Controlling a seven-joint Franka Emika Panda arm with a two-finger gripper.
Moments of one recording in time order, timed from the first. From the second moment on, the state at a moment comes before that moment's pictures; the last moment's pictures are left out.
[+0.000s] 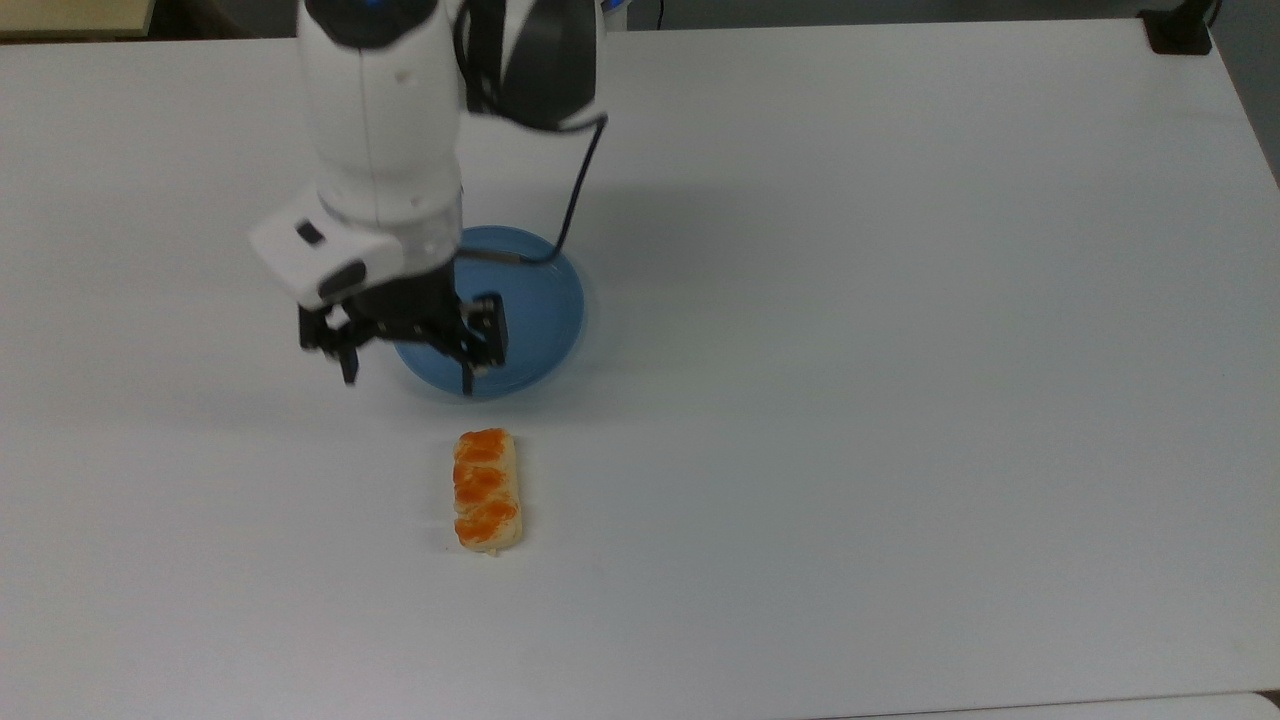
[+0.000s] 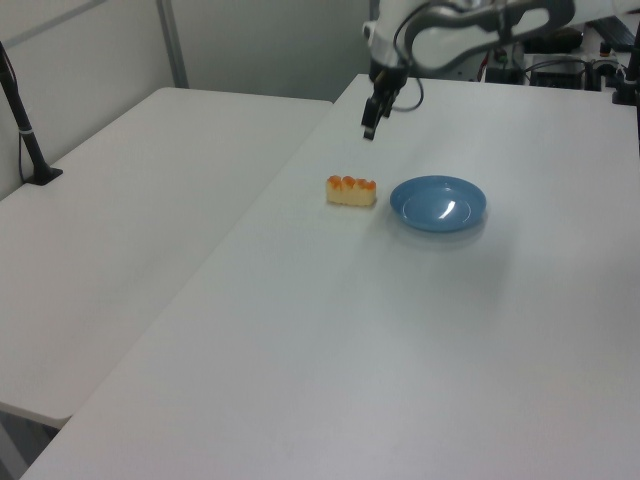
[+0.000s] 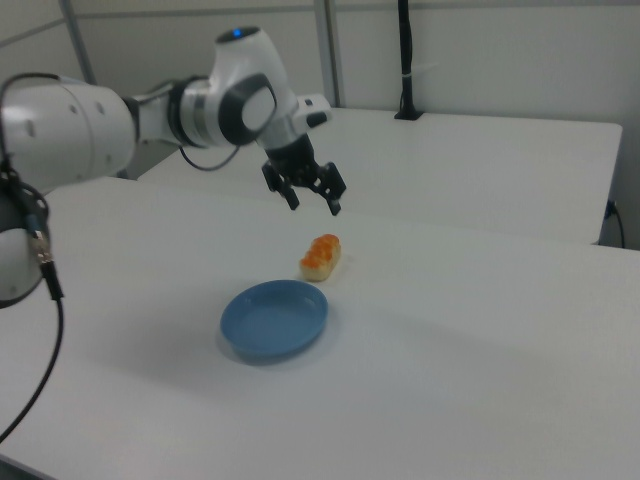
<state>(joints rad) -0.10 0.48 0.05 -1.37 -0.15 2.09 0.03</state>
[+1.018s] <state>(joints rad) -0.05 -0.01 -0.05 -1.60 0.00 1.68 0.04</state>
